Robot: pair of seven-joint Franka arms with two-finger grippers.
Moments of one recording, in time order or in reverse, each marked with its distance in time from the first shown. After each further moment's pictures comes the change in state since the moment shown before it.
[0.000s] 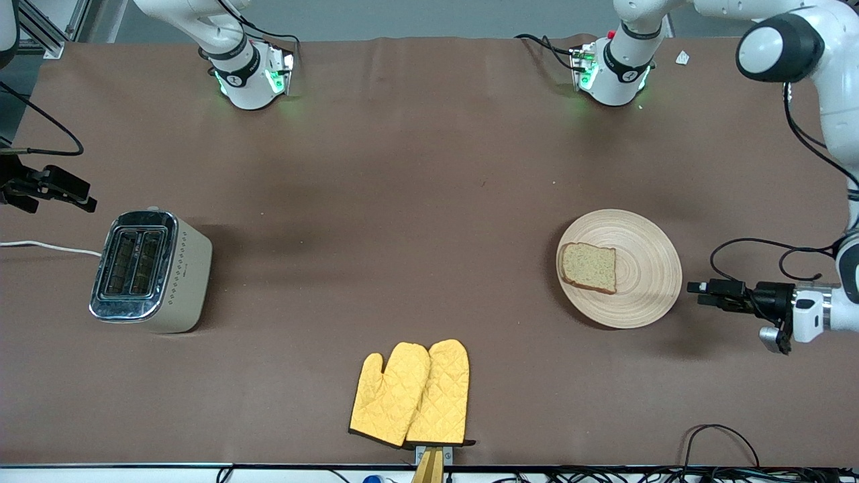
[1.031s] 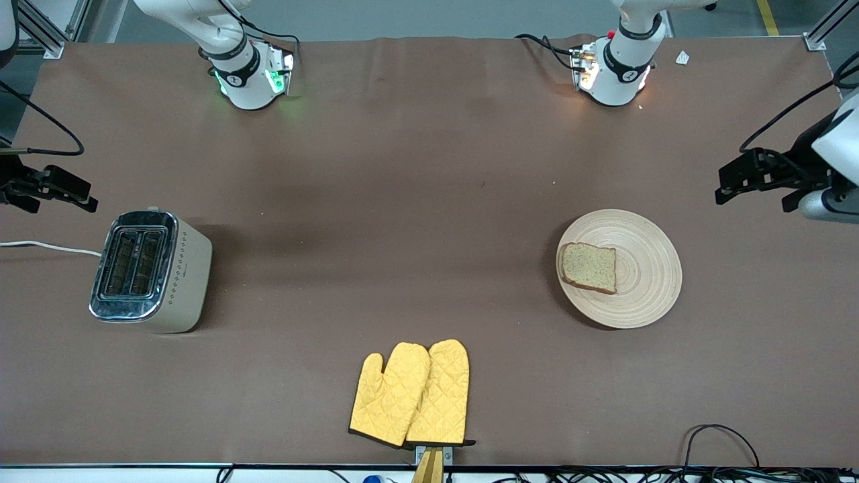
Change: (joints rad) left arm -0.315 -0.699 0.007 -0.151 0.400 -0.052 -0.623; right arm -0.001 0.000 -0.001 0.000 0.008 -0.001 0.000
